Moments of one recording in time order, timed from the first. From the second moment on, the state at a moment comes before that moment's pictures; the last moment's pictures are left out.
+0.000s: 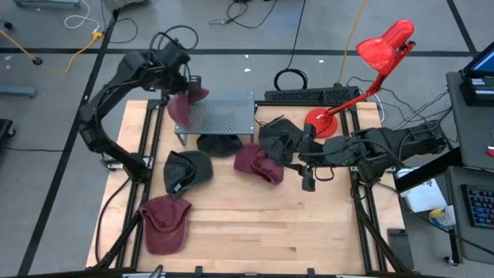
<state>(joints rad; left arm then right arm) 0.69 1.51 1.90 -1.47 -0.21 -0.72 0.29 1.25 1.47 -0.73 0.37 0.08</state>
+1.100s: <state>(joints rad) 0.63 1.67 1.90 -1.36 -0.21 -1.11 0.29 1.25 1.47 -0.73 0.37 -0.06</state>
